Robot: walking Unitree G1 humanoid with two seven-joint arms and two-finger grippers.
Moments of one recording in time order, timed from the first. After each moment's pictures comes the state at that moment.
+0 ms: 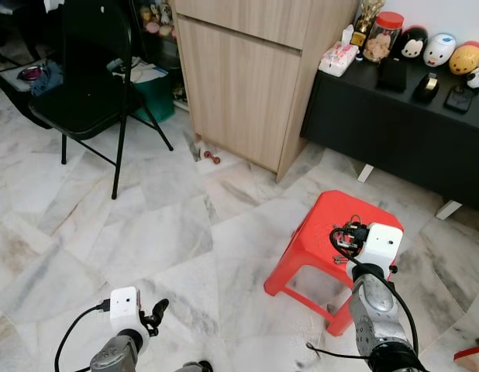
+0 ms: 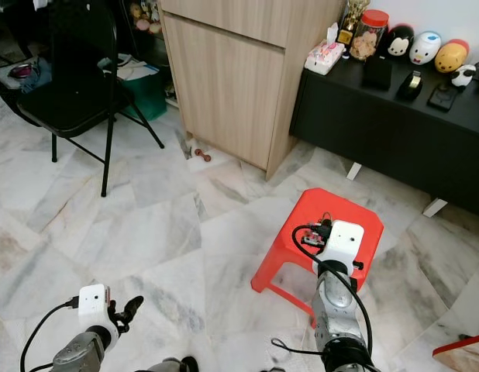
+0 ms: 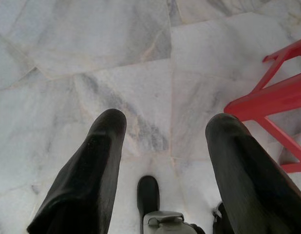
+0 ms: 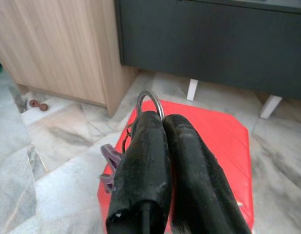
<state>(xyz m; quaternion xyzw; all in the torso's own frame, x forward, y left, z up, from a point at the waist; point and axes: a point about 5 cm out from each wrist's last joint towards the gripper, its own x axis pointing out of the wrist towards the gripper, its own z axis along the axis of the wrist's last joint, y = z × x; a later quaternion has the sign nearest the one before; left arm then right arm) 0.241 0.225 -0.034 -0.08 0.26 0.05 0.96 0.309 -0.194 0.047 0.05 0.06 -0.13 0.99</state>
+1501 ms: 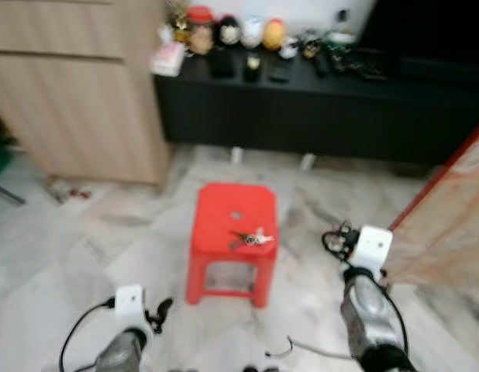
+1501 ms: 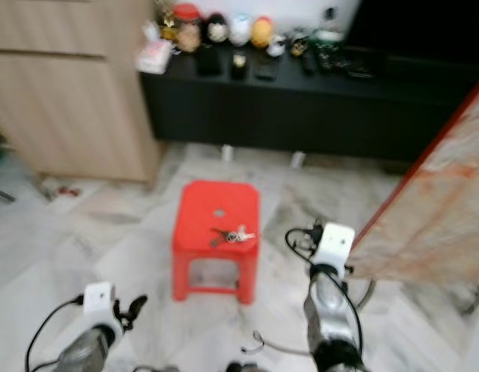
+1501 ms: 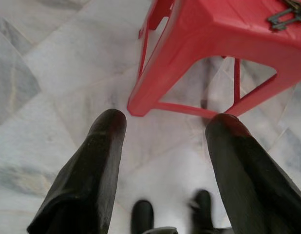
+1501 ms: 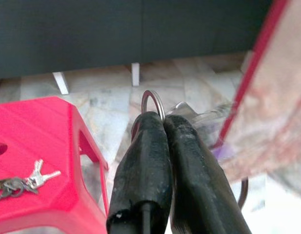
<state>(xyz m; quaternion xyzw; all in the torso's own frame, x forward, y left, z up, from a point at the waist) 0.242 0.223 -0.034 -0.07 0.27 0.04 0.96 0.306 -0.172 0.036 0.07 0.09 -0.11 0.99</state>
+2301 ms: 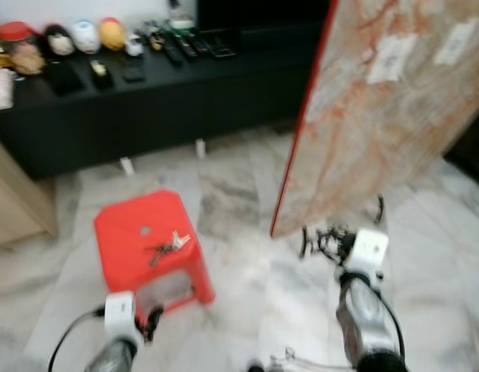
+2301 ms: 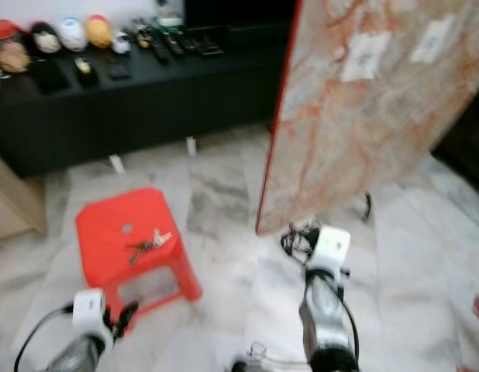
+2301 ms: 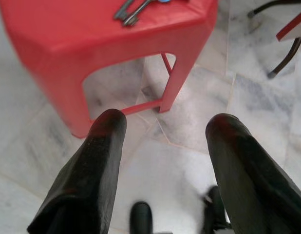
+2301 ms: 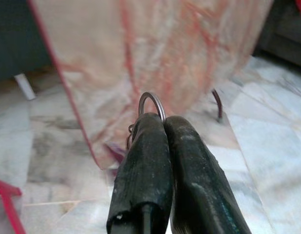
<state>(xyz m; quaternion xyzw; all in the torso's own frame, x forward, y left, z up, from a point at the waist) 0.231 0.233 -0.038 -0.07 0.27 0.05 0.96 0.305 -0.167 0.041 0.06 0.07 -0.11 0.99</state>
